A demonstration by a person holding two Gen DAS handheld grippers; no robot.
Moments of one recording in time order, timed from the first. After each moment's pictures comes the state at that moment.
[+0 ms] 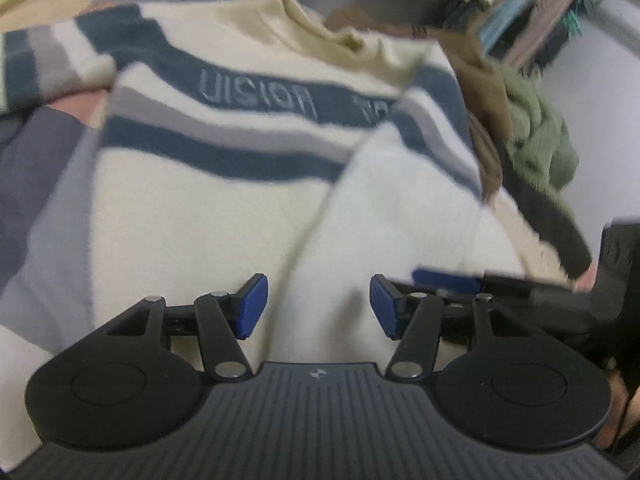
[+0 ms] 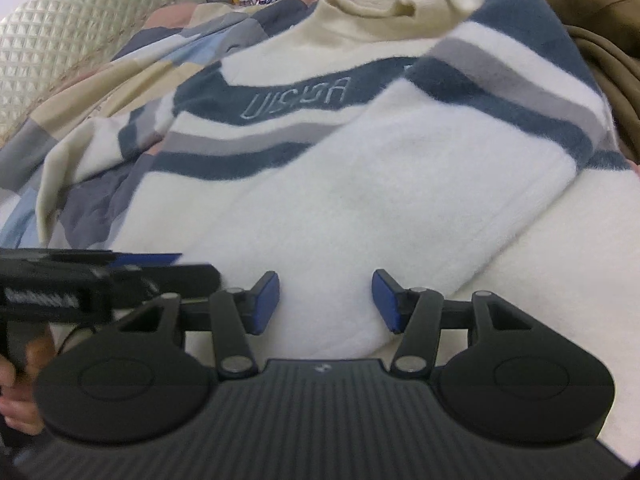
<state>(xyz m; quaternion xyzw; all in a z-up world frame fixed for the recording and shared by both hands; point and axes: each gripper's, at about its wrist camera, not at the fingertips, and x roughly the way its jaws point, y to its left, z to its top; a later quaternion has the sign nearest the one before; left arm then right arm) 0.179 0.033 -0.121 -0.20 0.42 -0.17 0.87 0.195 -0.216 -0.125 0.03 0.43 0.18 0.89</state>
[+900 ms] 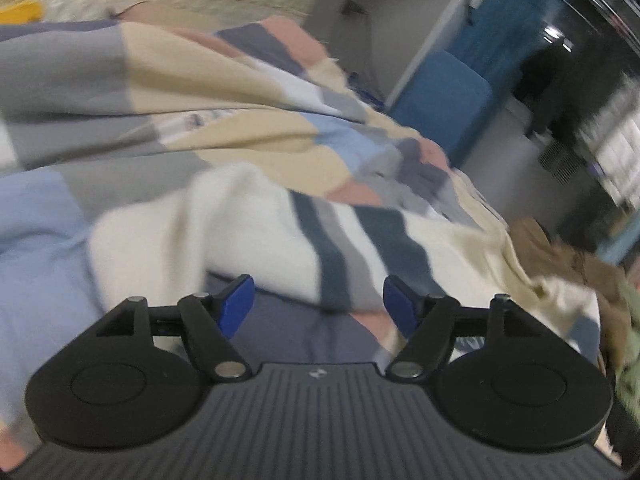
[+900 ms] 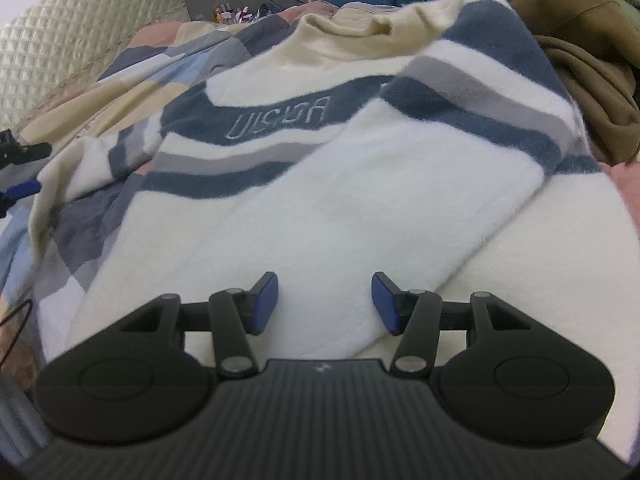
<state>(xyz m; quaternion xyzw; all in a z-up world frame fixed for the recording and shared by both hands) 0.162 0.238 -0.059 -0.29 0.28 0.13 0.91 0.189 -0.225 -0.114 0.04 0.41 0.15 0.90</state>
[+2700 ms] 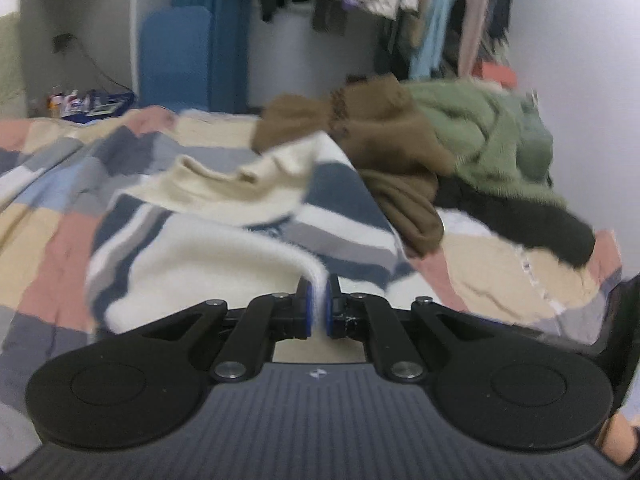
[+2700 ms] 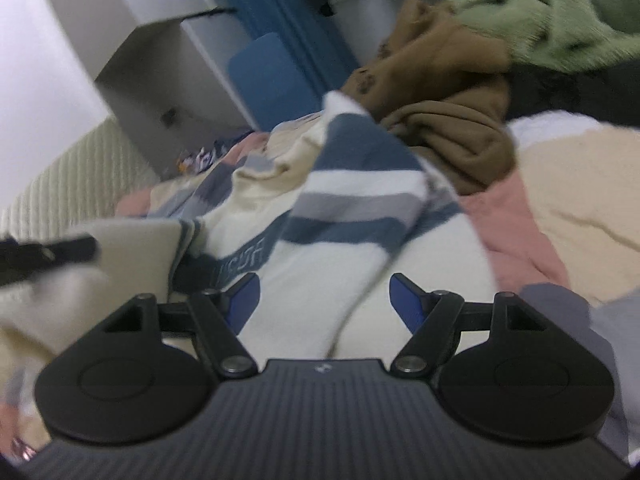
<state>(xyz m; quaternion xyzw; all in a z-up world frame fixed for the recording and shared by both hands) 0.139 -0.133 0.065 0.00 0.34 -0.17 0.93 0.138 -0.359 -0.060 0.25 0.28 0.08 0.92</state>
